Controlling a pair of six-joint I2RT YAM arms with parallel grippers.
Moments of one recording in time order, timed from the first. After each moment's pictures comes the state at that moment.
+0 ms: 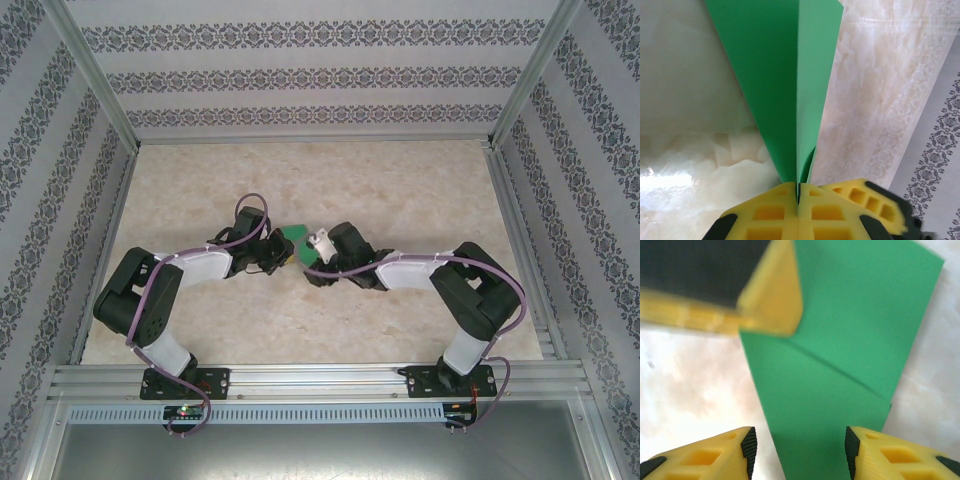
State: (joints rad) left arm -0.43 1.63 0.77 0.06 0.43 -1.19; right arm 0.74 1.71 0.78 0.14 -0.22 0.00
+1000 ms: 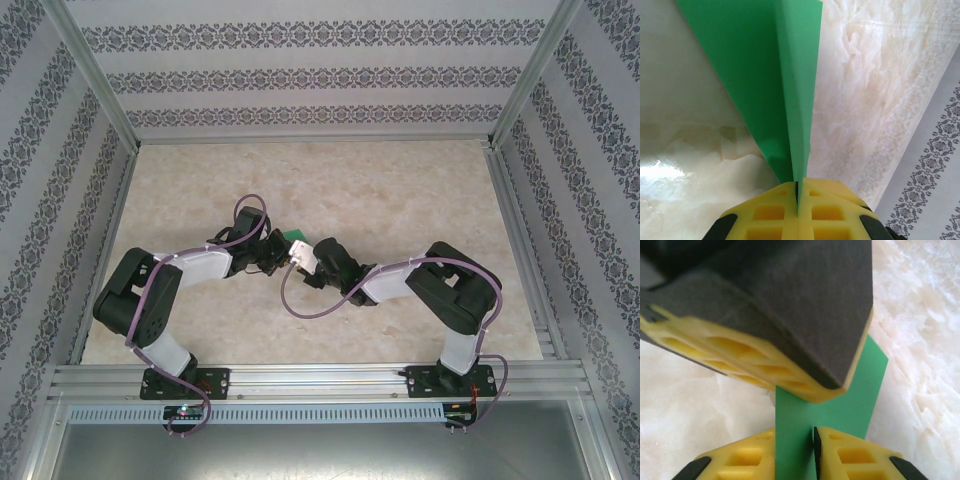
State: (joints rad) left arm -0.43 1.63 0.77 0.03 0.43 -1.23; right arm 0.86 1.82 0.76 0.45 0.07 -0.35
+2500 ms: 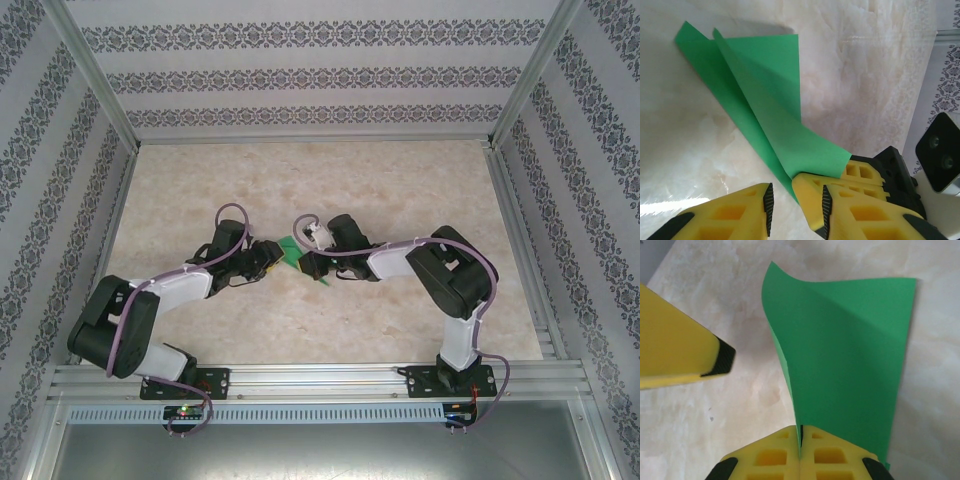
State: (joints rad) left arm -0.37 1.45 0.56 0.16 0.41 -1.12; right arm 0.66 1.90 0.87 0.33 -0.56 0.33
